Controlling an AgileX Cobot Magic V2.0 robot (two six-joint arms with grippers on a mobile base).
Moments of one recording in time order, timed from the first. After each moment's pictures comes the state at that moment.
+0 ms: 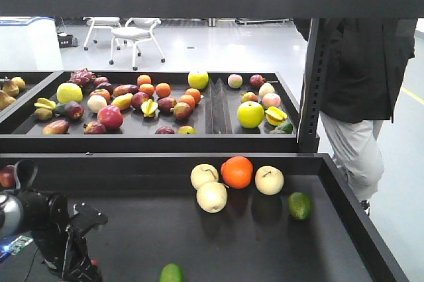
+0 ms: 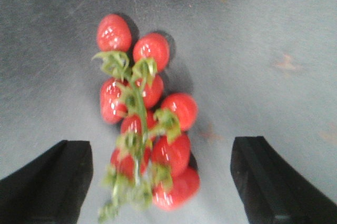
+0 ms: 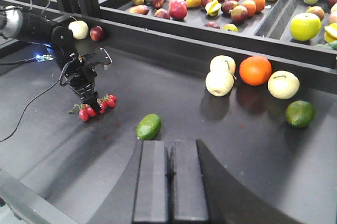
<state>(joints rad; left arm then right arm) -0.08 2.26 -1.54 -0.02 0.74 0.46 0.71 0.42 -0.73 -0.29 0.73 0.31</state>
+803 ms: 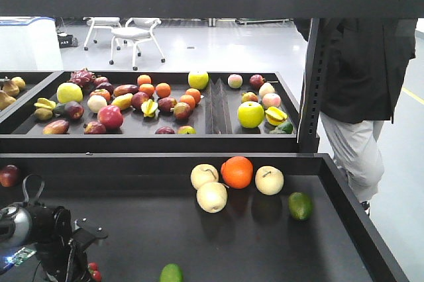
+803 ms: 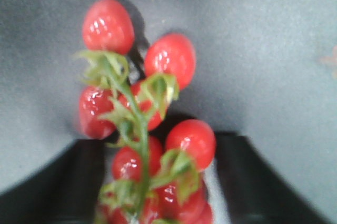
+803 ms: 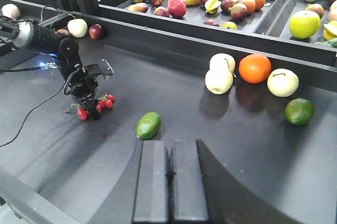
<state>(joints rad) -0.07 2.36 -1.57 -0.02 0.74 0.46 0.71 0.42 -0.73 -0.29 0.73 0.31</state>
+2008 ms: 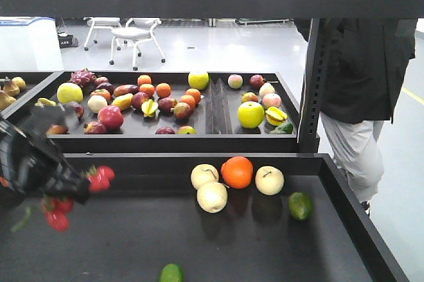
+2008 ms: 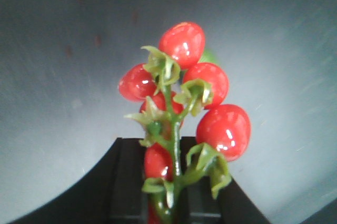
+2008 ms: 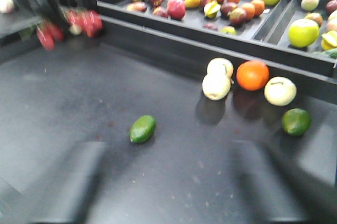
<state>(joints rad) -0.07 1.67 -1.57 -0.35 1.08 0.46 0.71 0.52 -0.73 -0.32 0.65 0.30</state>
